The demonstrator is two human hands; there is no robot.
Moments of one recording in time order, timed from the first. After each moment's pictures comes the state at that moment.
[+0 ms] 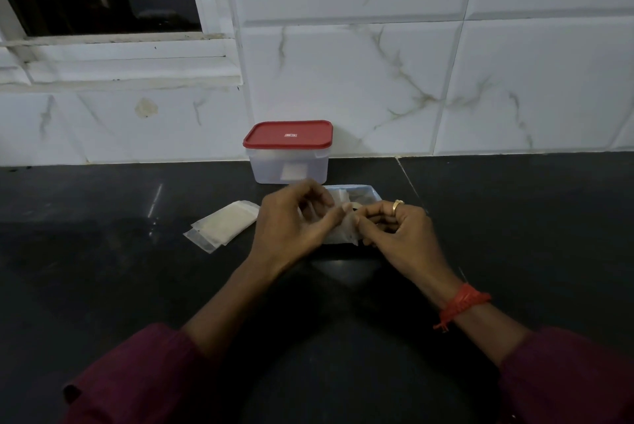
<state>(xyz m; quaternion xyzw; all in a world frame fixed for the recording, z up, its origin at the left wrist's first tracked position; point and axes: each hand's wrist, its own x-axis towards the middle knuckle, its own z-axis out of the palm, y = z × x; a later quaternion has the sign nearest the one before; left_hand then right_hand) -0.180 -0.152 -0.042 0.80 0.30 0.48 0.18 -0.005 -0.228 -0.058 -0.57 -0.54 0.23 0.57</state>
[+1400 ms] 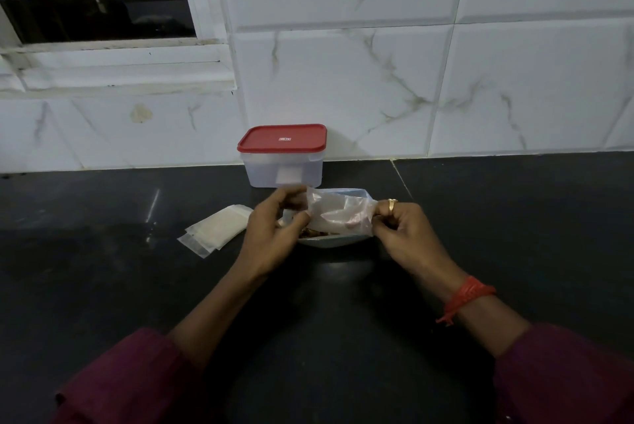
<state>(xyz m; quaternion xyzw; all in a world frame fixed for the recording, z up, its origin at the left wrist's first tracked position) -0.189 -0.147 -0.050 0.74 0.35 0.45 0.36 0.021 -0.215 -0.063 -0.61 -0.57 0.20 0.51</state>
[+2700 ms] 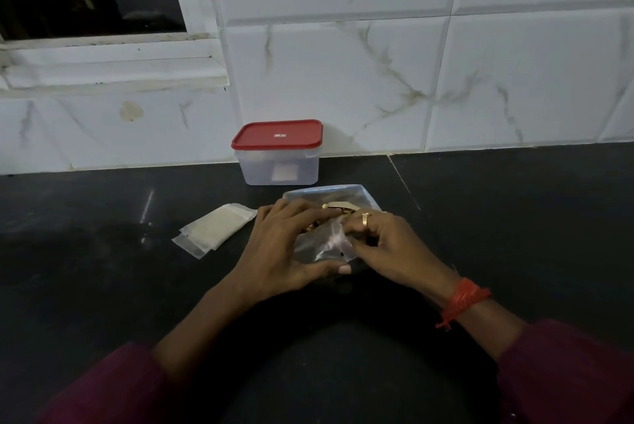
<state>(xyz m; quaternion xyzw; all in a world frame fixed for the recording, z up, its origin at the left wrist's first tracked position) -0.200 -0.151 -0.059 0.91 0.26 0.31 0.11 0.008 -0.224 -0.064 -0.55 -0.70 0.19 0.42</state>
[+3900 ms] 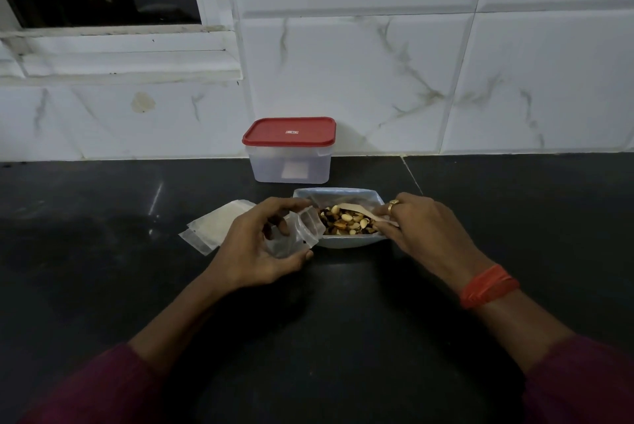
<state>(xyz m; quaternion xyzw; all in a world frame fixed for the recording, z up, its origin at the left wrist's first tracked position) -0.236 -0.130 -0.065 0.85 0.29 0.36 0.25 0.034 -0.207 -0.045 -0.67 -0.72 -0.10 0.16</state>
